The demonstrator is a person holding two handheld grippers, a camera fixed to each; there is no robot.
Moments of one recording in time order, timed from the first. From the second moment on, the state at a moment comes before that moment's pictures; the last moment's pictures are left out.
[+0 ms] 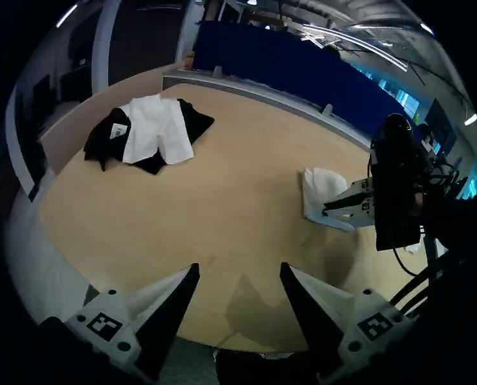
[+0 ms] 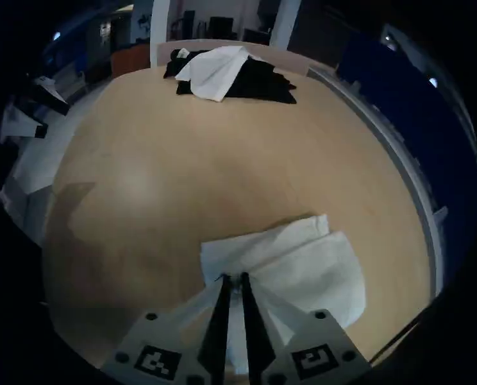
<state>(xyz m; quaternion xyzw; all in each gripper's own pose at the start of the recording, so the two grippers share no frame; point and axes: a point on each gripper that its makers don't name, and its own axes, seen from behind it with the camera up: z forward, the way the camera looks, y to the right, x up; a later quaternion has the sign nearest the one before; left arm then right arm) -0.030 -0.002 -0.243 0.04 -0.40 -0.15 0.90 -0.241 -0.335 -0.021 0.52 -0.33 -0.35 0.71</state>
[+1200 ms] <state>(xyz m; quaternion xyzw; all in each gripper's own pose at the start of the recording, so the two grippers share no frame) -0.026 0.010 -0.225 0.03 -0.40 -0.13 0.91 -0.249 -0.240 -0.033 0.42 -0.38 -0.27 0.78</state>
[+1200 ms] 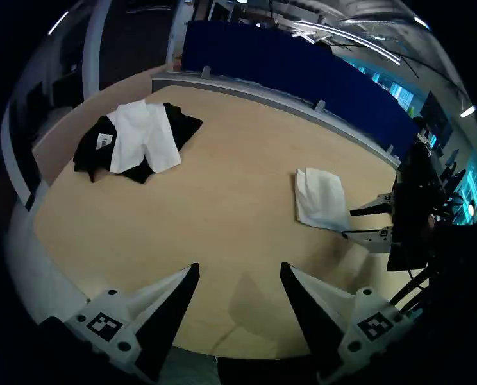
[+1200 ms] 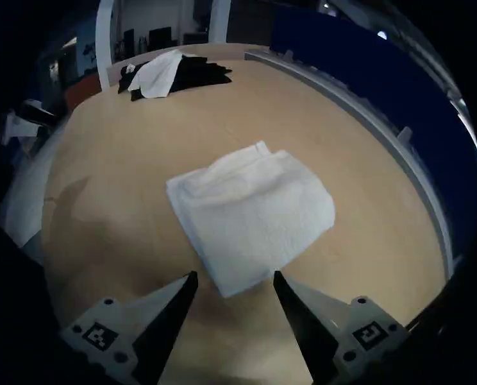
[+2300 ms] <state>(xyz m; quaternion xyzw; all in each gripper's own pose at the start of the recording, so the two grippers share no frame) -0.023 0.019 -0.218 0.02 -0.40 -0.13 0.91 -0.231 -0.237 -0.029 0.40 -0.38 -0.22 0.80</state>
